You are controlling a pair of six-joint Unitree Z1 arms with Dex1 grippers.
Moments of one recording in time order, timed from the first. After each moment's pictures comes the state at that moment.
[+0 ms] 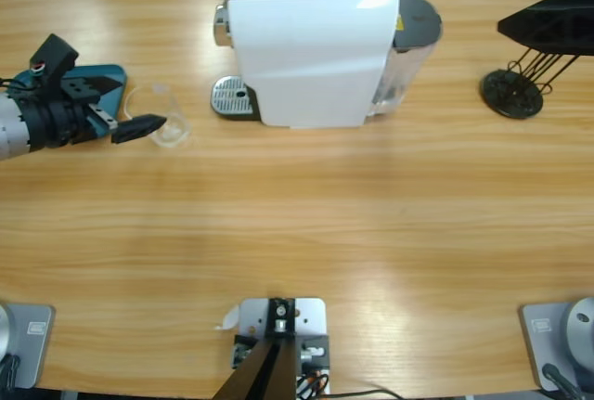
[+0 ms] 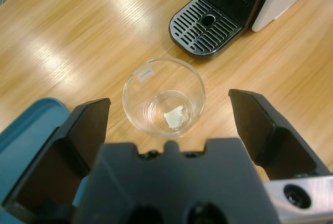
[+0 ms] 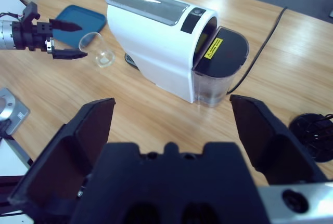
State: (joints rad) arm 0 -0.64 1.46 -0.40 -0.41 -0.04 0.17; arm 1 0.85 1.09 -1.05 0.51 -0.14 0.29
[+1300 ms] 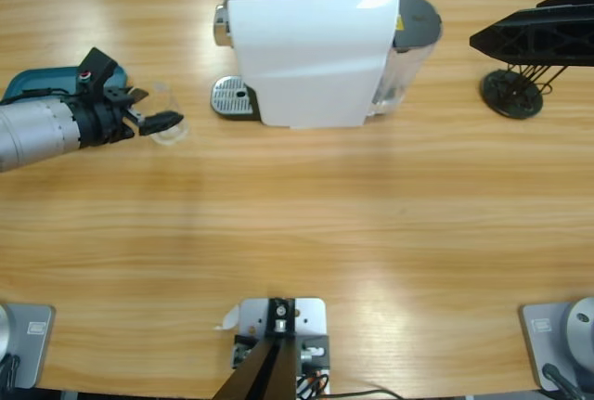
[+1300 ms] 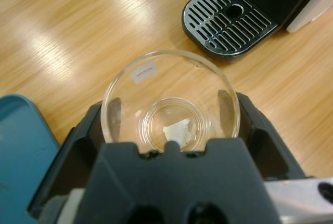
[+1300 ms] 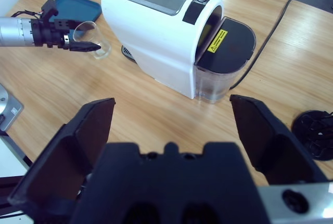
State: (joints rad) arm 0 -0.63 1.72 -0.32 -0.77 -0.03 0.10; arm 1 0.85 1.13 -1.05 0.51 -0.13 0.29
